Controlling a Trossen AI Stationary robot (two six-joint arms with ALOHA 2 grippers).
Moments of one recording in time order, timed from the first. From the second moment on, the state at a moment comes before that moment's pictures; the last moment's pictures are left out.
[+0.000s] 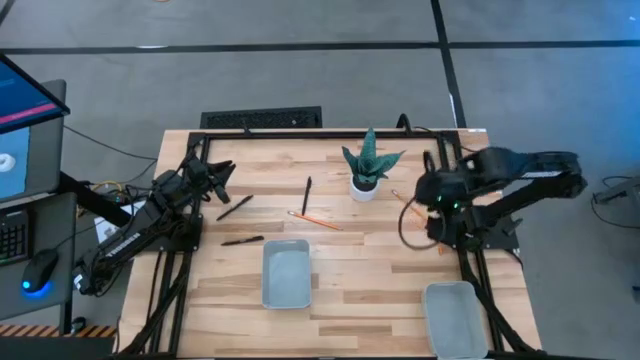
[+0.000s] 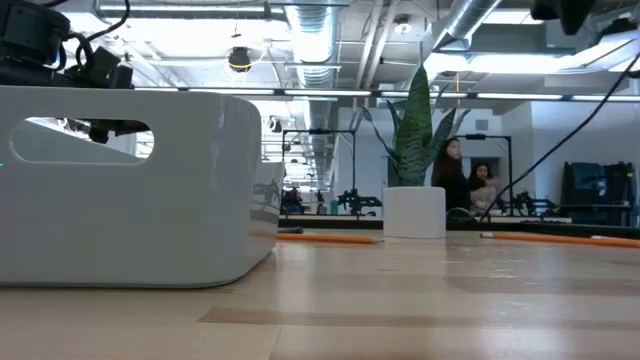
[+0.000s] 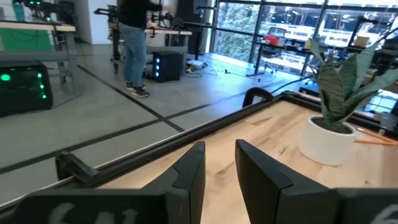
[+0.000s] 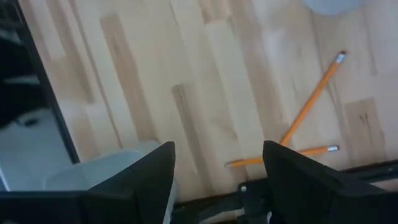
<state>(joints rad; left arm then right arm) 0.74 0.02 0.05 -0.07 0.00 -0.13 0.21 1.20 1.42 -1.57 -0.08 0.44</state>
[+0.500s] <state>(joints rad) 0.74 0.02 0.05 -0.09 -0.02 -0.13 0.54 1.25 1.20 -1.55 -0.08 0.85</state>
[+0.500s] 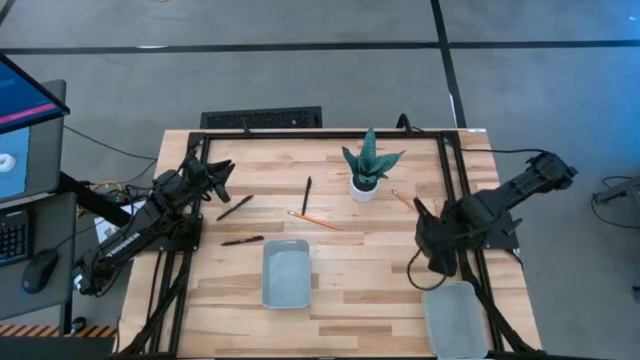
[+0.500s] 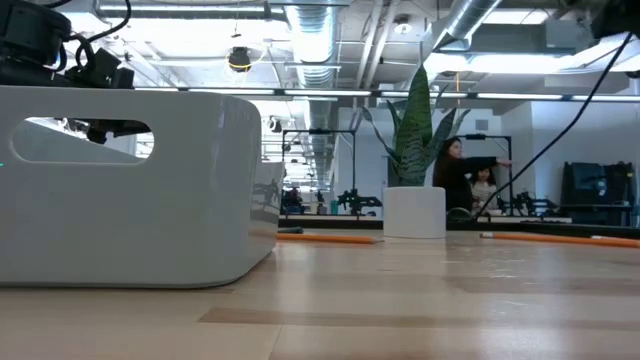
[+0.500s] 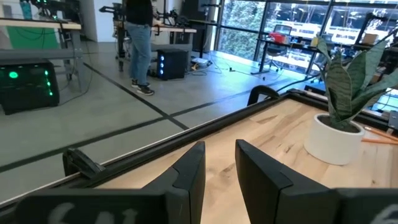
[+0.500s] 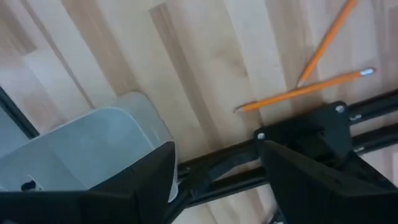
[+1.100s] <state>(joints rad) 0.74 0.02 0.05 -0.10 -0.01 -0.14 0.87 1.30 1.20 -1.47 0.09 1.04</state>
